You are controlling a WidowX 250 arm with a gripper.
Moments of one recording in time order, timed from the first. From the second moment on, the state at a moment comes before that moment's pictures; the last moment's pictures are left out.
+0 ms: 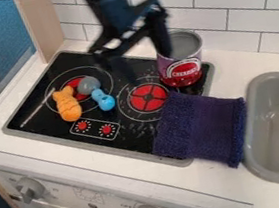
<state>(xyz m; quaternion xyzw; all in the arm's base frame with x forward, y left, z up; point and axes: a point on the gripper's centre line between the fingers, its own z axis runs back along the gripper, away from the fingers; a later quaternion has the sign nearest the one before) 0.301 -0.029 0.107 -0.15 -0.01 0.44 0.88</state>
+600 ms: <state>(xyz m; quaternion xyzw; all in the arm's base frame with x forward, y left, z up) 0.336 -0.087 0.081 -0.14 -0.01 0.50 0.86</state>
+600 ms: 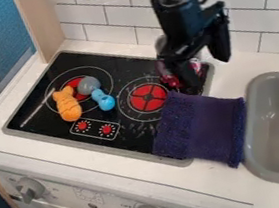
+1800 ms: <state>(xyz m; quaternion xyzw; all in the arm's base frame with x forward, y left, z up) 0.392 -0.058 0.046 -0.10 -0.04 0.57 0.81</state>
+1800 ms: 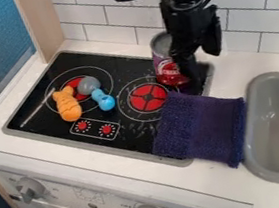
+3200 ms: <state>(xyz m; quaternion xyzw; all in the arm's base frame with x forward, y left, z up) 0.378 0.103 0.042 -0.06 -0.07 0.73 0.67</state>
